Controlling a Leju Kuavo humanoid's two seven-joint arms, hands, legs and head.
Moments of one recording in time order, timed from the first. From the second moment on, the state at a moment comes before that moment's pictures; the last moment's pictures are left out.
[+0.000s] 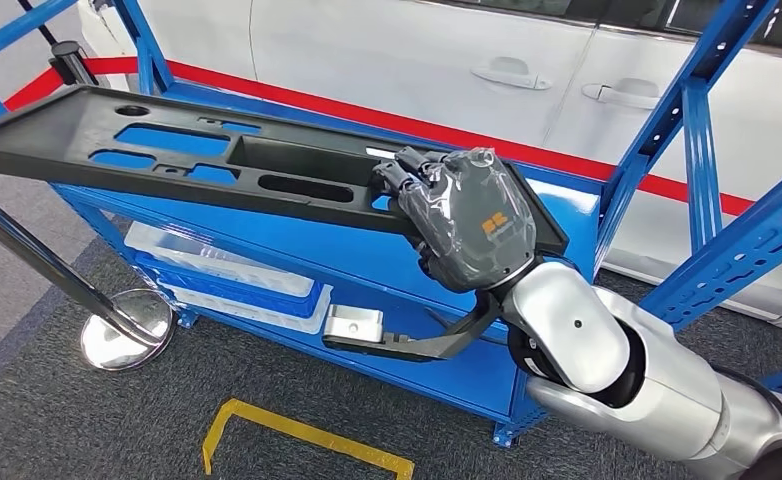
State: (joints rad) left arm -0.09 0.03 -0.95 -0.19 1.07 0.17 -0.26; right arm -0.86 -0.29 0.90 -1.91 0.88 0.10 0.44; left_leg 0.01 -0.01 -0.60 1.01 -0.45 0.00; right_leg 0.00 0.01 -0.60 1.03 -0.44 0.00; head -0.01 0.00
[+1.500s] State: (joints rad) left arm -0.11 0.03 -0.97 -0.19 1.05 0.22 -0.27; right arm -0.82 -0.29 0.88 -1.95 0.92 0.10 0.42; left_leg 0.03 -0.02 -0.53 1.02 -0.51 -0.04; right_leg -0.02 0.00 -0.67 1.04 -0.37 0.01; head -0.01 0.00
